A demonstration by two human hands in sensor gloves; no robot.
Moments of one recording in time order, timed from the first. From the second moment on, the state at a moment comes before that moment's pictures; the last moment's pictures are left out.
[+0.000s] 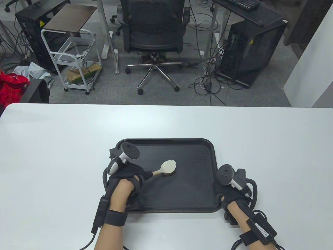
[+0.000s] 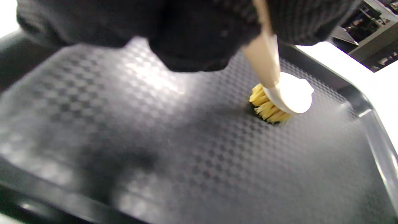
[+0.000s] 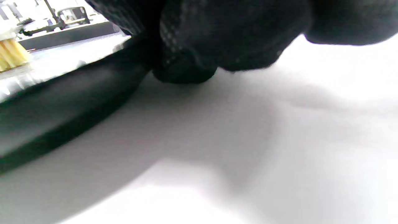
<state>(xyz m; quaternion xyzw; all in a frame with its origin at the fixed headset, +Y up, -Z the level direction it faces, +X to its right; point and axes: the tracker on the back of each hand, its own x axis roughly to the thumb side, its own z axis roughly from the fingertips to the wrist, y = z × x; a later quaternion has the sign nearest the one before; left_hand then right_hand) -0.173 -0.705 -0.359 -0.33 0.09 0.23 0.91 0.210 -0.770 -0.332 -0.03 0.14 0.98 0.09</state>
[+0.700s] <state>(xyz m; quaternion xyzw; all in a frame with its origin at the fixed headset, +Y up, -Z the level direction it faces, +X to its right) -0.292 -0.701 -0.335 -0.31 0.19 0.31 0.88 0.210 -0.770 -0.332 -0.03 0.14 0.98 0.10</state>
